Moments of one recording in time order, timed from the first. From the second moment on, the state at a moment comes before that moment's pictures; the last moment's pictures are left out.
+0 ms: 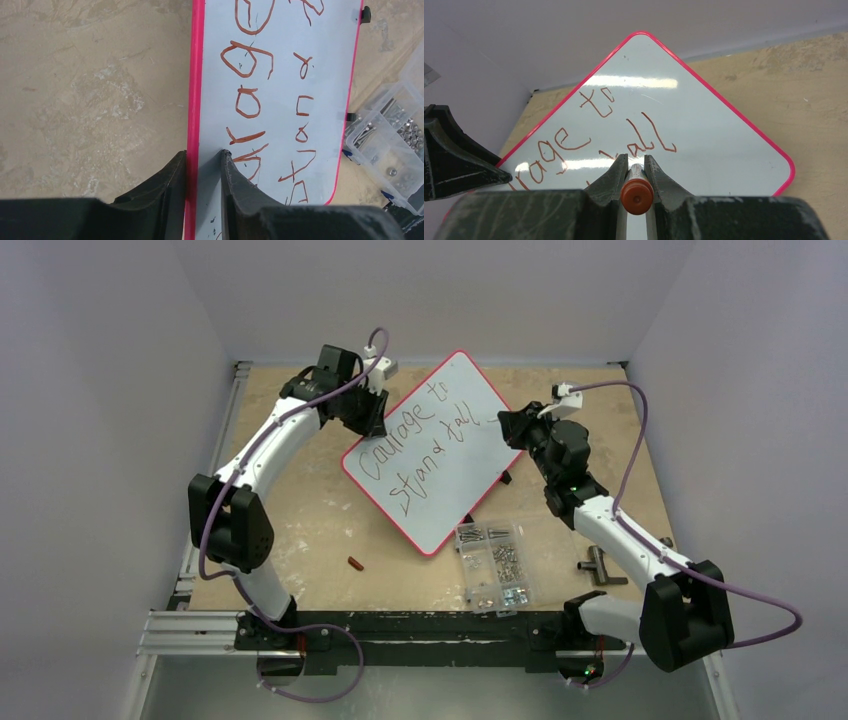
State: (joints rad) left arm -0.34 1.74 1.61 -0.75 0.31 0.14; right arm 0.34 1.20 0.74 0.40 0.06 0.48
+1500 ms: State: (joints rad) left arm -0.35 1.66 1.61 -0.80 0.22 0.16; right arm 0.34 1.20 0.73 0.40 0.06 0.48
